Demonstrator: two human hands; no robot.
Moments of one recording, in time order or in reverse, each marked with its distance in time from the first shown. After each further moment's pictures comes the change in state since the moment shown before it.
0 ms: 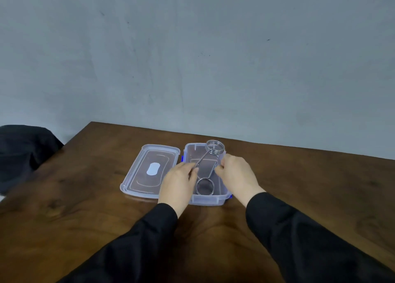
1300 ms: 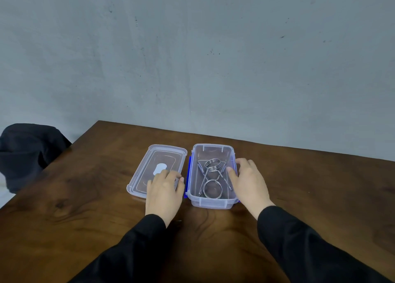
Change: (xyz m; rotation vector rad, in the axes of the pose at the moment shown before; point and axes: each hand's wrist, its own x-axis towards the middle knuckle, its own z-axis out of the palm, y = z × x) left_hand -0.006 -0.062 0.002 0.236 0.081 -0.119; right_hand 0.006 0.033 0.038 0.084 0.200 0.006
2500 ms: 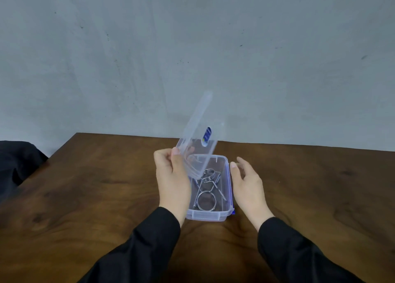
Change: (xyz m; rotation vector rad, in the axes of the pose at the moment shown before) left_hand -0.027 0.138 -0.069 -1.169 0.144 -0.209; right_hand -0.046 0.027 -0.051 0.538 0.126 0.201
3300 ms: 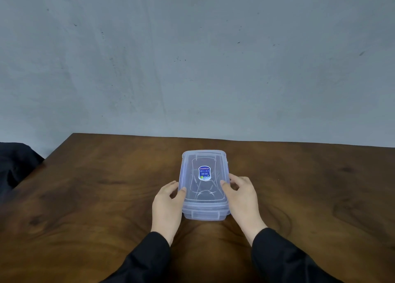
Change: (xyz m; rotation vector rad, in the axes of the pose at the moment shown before) left_hand -0.008 -0.081 -0.043 0.465 -0.161 -0.275; right_hand -0.019 0.020 0.021 0.054 -0.010 0.104
